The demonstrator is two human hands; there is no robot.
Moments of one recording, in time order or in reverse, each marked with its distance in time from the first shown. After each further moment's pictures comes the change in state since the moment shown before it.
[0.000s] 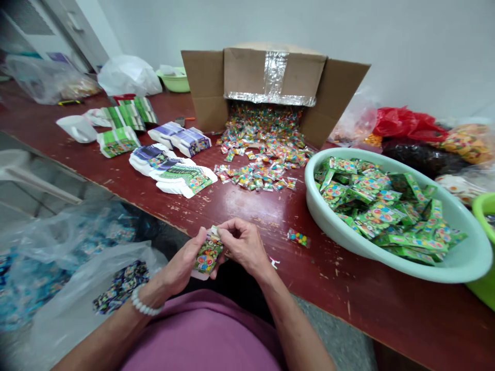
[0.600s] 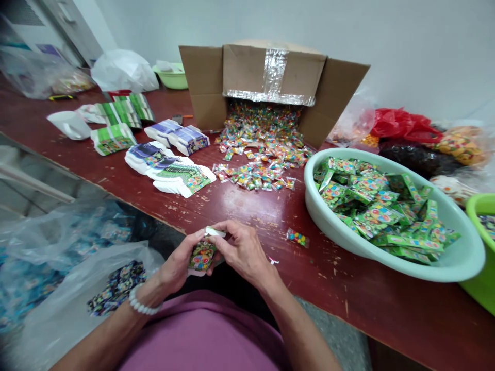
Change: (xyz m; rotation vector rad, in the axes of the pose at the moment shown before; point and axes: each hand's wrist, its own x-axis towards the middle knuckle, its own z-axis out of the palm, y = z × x) left_hand 0.003 0.003 -0.005 -0.126 -0.004 0.030; right_hand -0.004 -0.005 -0.004 -0.320 -0.080 -0.162
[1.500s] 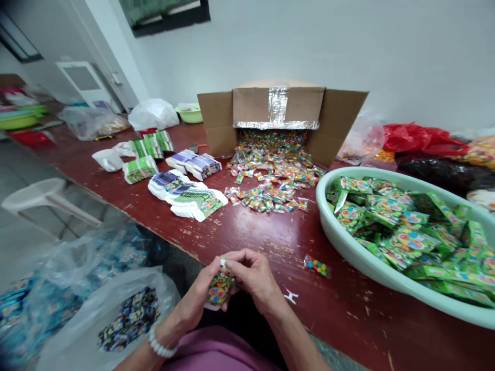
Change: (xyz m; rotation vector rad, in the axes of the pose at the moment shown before) left_hand 0.004 -0.017 -0.003 0.085 0.026 0.034; right_hand 0.006 0.015 0.017 0.463 0.064 0.245
